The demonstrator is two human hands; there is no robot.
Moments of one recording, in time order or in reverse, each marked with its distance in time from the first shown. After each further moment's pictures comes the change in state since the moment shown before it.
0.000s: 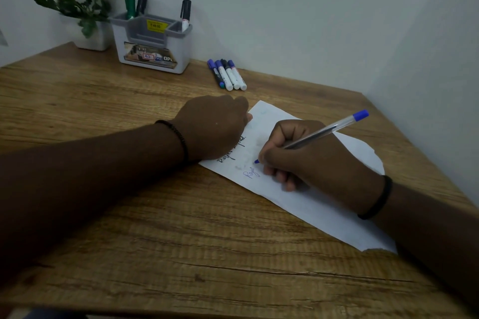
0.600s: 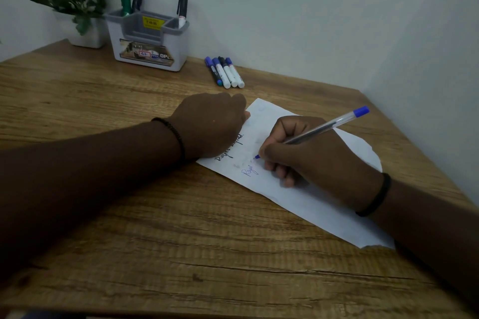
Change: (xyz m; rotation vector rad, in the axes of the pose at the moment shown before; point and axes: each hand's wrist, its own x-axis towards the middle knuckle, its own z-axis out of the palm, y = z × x) left_hand 0.000 -0.001 0.001 0.009 0.009 0.015; right_hand 0.001 0.003 -0.001 0.028 0.028 0.003
